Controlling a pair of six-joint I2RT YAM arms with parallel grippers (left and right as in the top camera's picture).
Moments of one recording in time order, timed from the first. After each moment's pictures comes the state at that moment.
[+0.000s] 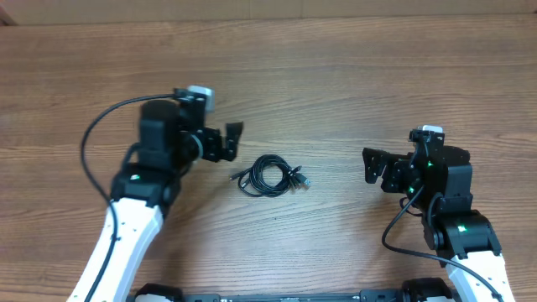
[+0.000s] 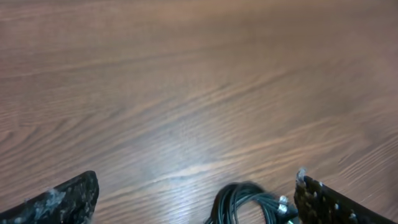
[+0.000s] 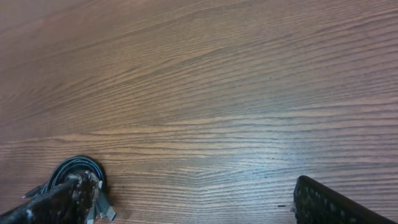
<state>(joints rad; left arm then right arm) -0.21 1.22 0.88 -0.31 0.25 -0.07 0.08 0.88 0.62 -0.43 -0.15 0.28</state>
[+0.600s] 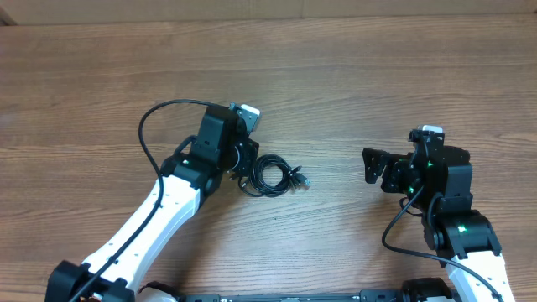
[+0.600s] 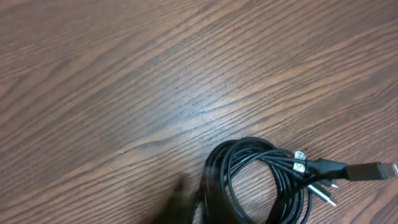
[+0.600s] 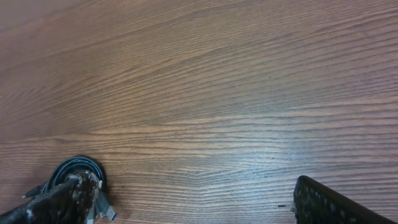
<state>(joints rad) -0.41 1.43 0.89 -0.34 0.08 -0.01 0.08 0.88 0.62 -0.43 -0.15 0.28</state>
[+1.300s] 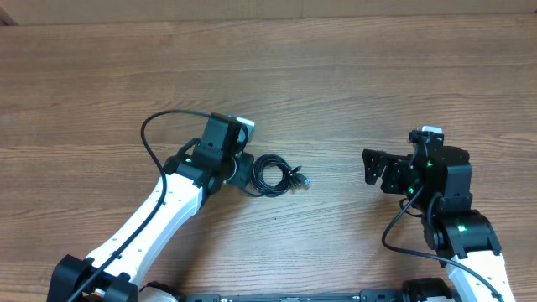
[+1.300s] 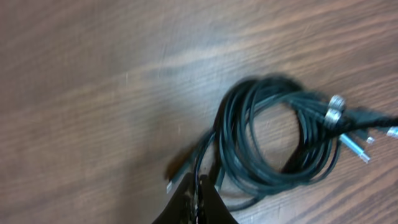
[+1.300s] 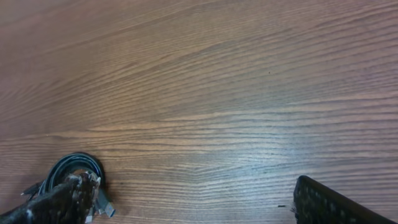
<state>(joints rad) -0.42 1.44 0.89 -0.54 0.02 -0.09 0.08 0.88 0.62 -0.44 -0.15 0.28</state>
